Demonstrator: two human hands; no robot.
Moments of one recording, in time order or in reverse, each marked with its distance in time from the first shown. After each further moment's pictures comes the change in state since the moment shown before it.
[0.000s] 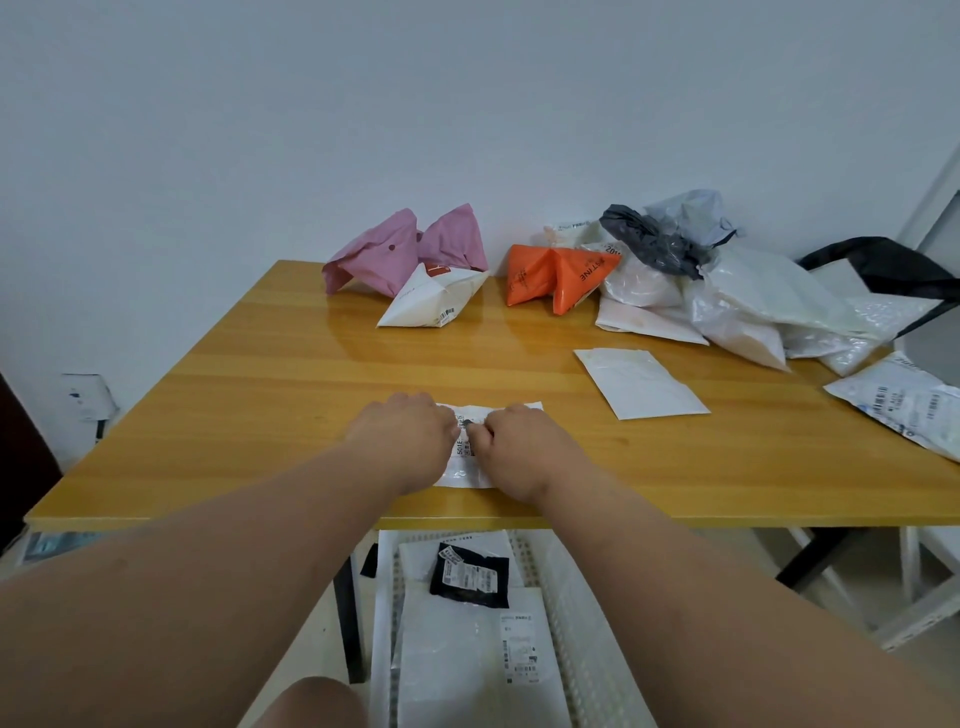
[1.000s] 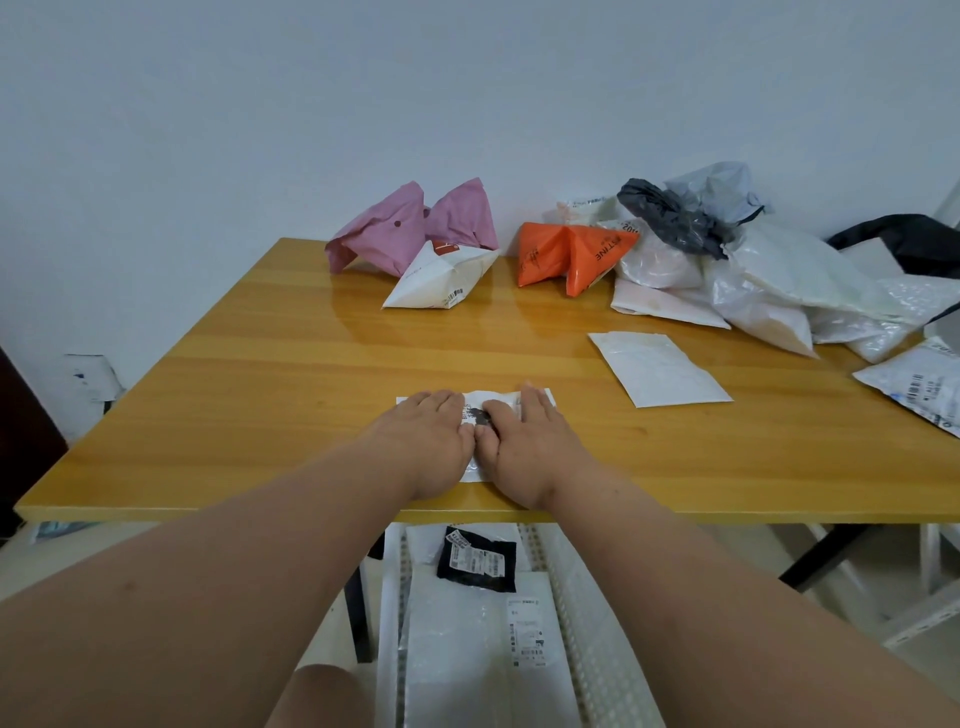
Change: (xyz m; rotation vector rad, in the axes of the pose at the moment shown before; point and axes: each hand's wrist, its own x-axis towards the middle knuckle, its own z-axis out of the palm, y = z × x) left_hand 0.000 0.009 0.014 -0.170 -0.120 0.012; right_hand 0.012 0.012 0.029 -0.011 -0.044 -0.031
